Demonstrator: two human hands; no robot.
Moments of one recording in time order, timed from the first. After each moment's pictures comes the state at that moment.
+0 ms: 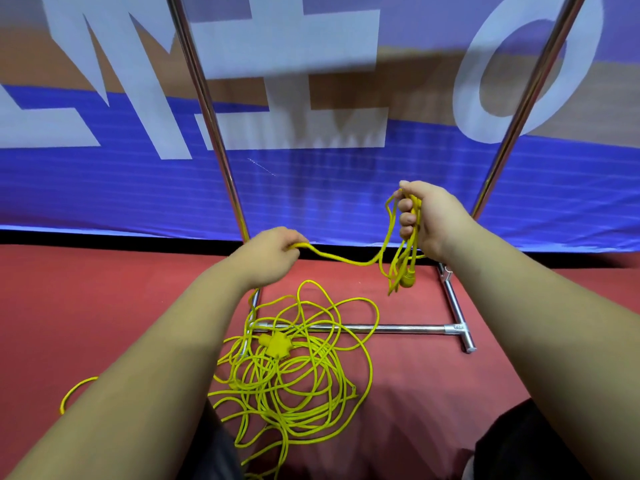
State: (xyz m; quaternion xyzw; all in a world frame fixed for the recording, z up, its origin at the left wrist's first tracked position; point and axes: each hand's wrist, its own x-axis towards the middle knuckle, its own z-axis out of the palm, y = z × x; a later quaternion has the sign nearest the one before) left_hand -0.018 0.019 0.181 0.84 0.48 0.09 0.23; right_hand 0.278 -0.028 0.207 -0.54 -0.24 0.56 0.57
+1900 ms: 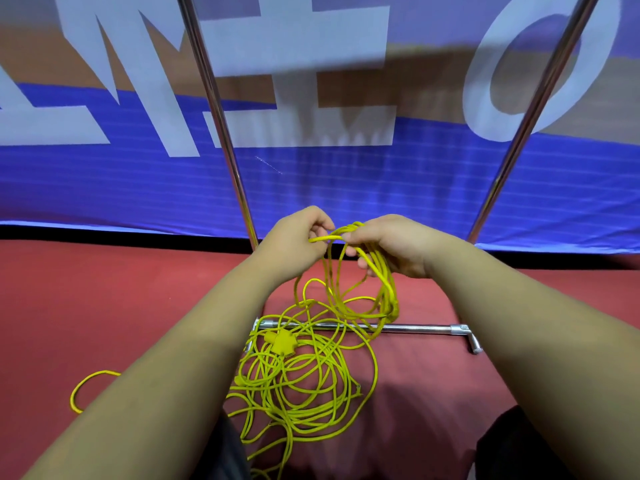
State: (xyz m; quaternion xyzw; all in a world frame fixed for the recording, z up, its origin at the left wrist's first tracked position) left_hand 0.012 0.001 0.193 0.81 0.46 0.24 0.27; right_hand 0.222 -0.043 0.201 -0.57 -0.45 0.61 0.31
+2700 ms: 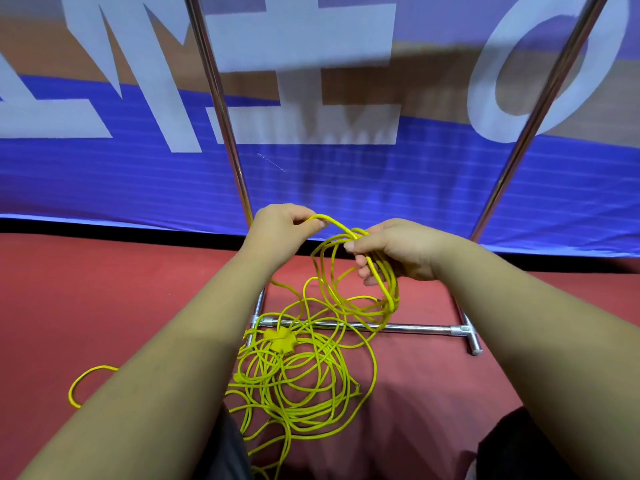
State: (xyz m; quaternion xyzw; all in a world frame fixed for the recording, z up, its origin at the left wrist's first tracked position) left_hand -0.001 0.010 0.197 0.76 0.51 0.31 0.27; right_hand 0.226 -0.046 0.196 -0.56 -0.46 0.63 0.27
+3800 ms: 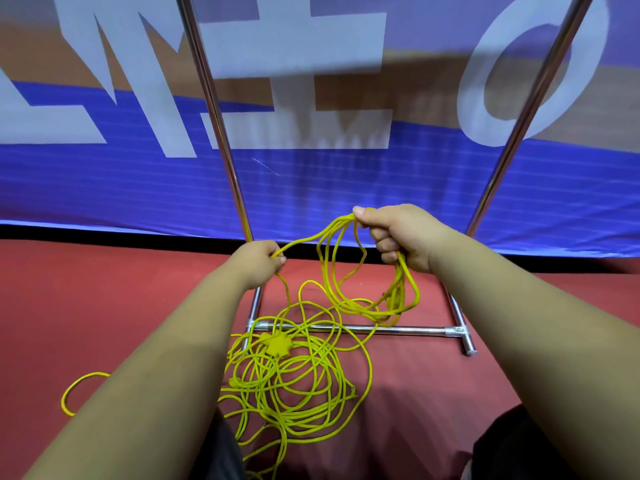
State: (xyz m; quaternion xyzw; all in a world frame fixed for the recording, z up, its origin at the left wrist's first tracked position) left_hand -0.046 0.044 0.133 0.75 0.60 0.08 0.24; right_hand 0.239 -0.043 0.212 -0.56 -0.40 0.60 0.41
